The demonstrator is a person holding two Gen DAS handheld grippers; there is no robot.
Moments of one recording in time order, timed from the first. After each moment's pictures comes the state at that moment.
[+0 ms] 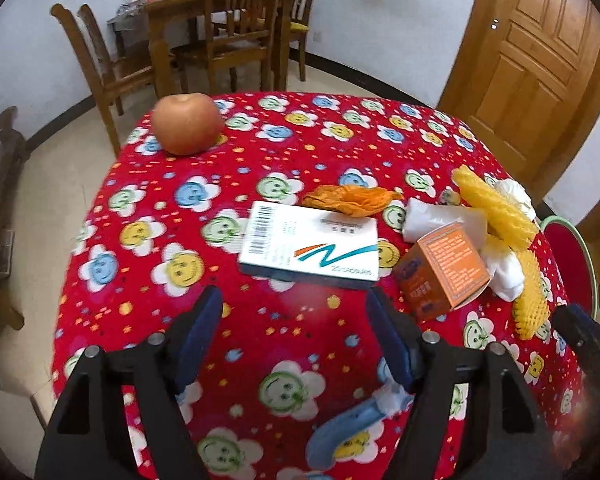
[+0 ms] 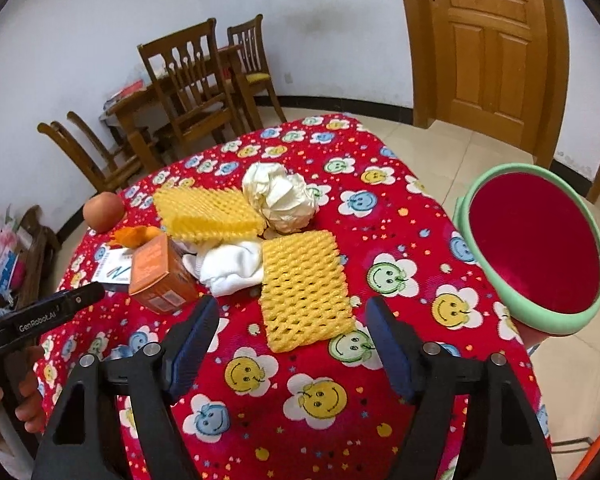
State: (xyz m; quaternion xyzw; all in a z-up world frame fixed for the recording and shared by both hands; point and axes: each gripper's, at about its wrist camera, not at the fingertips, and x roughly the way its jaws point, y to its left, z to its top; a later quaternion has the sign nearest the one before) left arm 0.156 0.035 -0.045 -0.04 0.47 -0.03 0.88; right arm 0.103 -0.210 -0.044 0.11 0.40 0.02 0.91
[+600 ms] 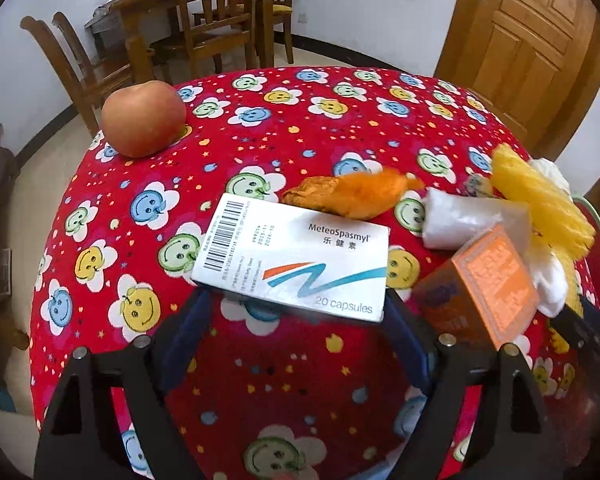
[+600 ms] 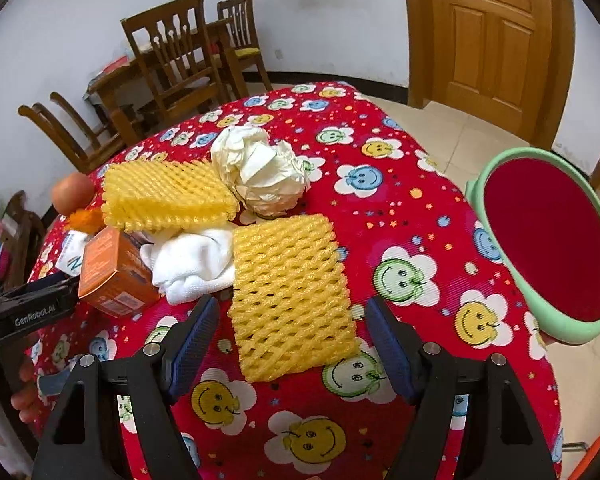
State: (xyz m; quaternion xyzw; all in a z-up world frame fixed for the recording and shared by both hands) left arm 0.196 0.023 -0.074 0.00 0.49 -0.04 0.87; right arm 0.135 -0.208 -0.073 0.10 0.44 0.01 0.89
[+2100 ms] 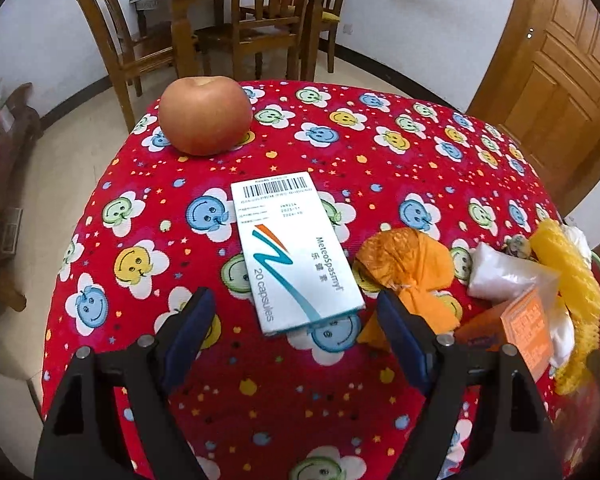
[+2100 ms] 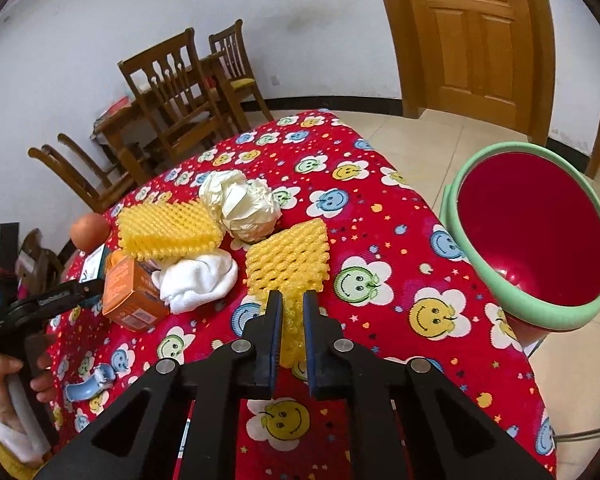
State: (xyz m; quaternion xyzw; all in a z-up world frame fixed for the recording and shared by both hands) left arm 0.212 0.064 -0.069 -0.06 0.48 0.02 0.87; right arm 0.103 -0.242 -0.052 0.16 0.39 0.01 0.91
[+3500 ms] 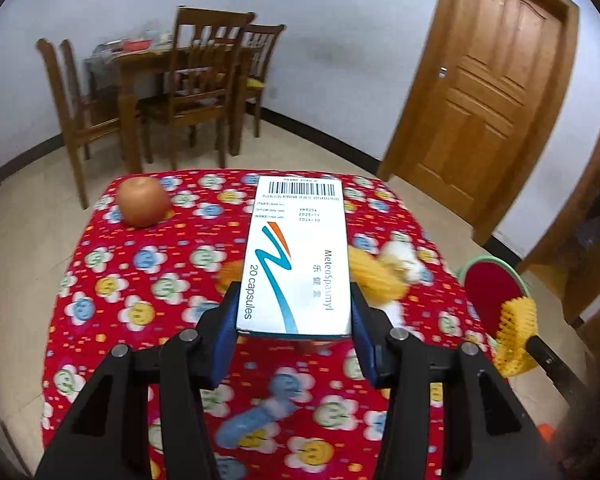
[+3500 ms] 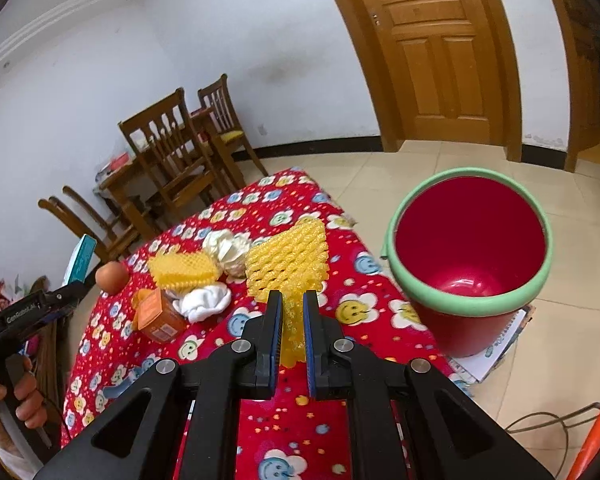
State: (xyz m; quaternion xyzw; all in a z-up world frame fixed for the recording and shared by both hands) left arm 0.112 -0.004 0.037 -0.07 0.37 -0.11 0.92; right arm 0.023 -0.286 -0.004 0.20 0.31 -0.02 0.93
